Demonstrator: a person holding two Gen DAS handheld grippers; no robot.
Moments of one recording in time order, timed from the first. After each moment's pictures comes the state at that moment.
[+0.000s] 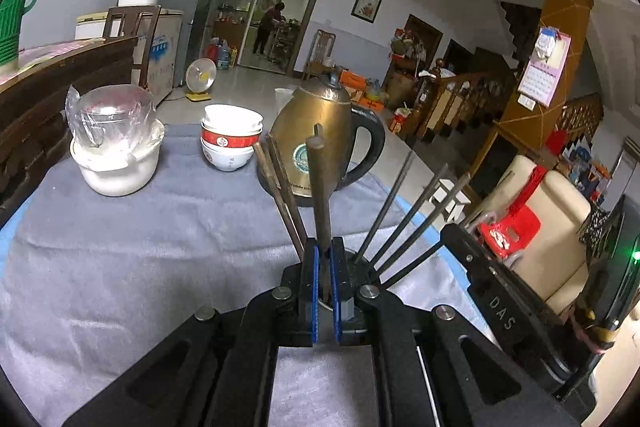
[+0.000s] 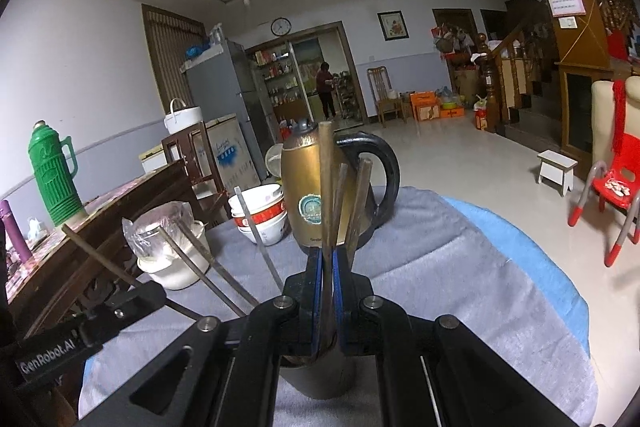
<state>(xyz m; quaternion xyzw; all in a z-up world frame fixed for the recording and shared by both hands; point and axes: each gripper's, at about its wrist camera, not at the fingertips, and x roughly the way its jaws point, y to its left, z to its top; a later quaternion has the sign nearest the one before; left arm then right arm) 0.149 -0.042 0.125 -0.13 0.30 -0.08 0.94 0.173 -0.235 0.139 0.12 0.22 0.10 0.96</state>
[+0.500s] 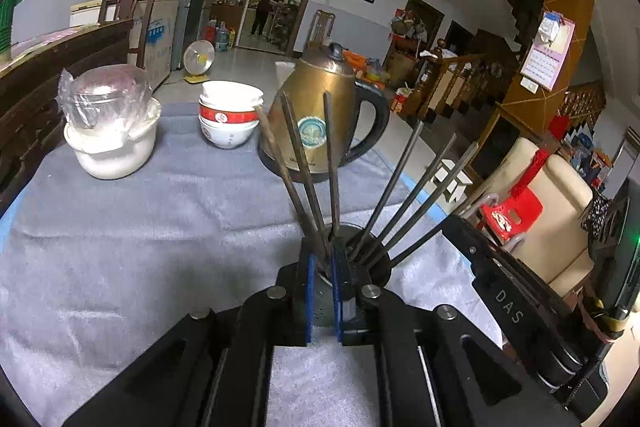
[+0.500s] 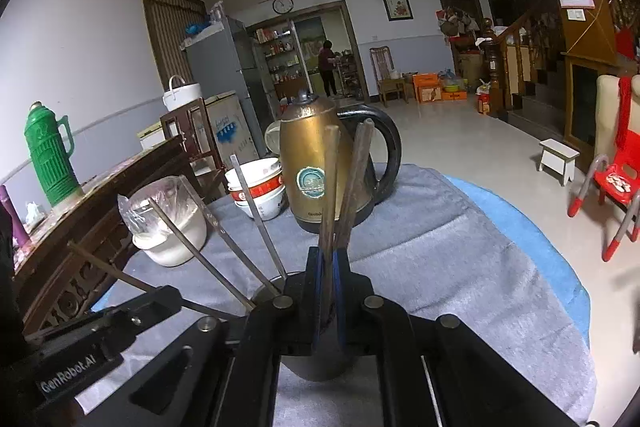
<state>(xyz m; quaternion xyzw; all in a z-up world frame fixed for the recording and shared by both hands) 0.156 -0.038 0.115 -0.13 0.33 -0.09 0.93 0.177 -0.228 0.129 0.11 0.26 0.10 0.95</state>
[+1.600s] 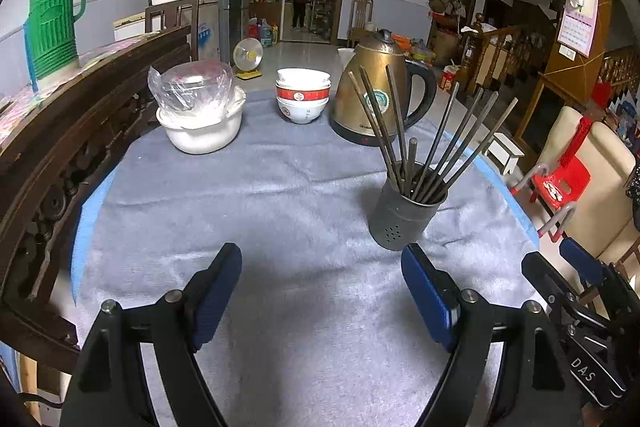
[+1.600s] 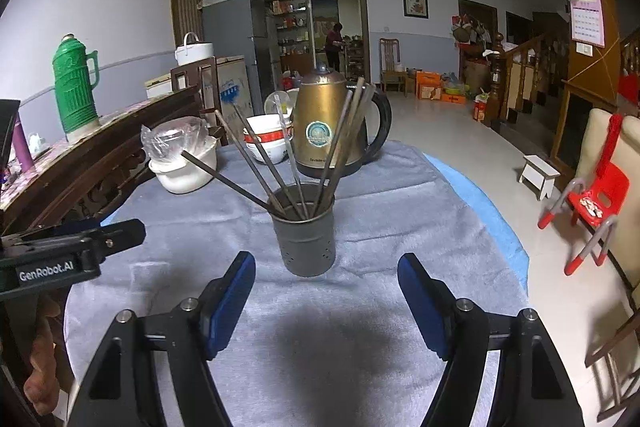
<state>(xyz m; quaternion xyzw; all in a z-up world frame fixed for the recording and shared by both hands) 0.063 -0.009 0.122 -0.06 0.36 0.01 0.93 0.051 -0.222 0.141 0.02 0.29 0.10 0.95</state>
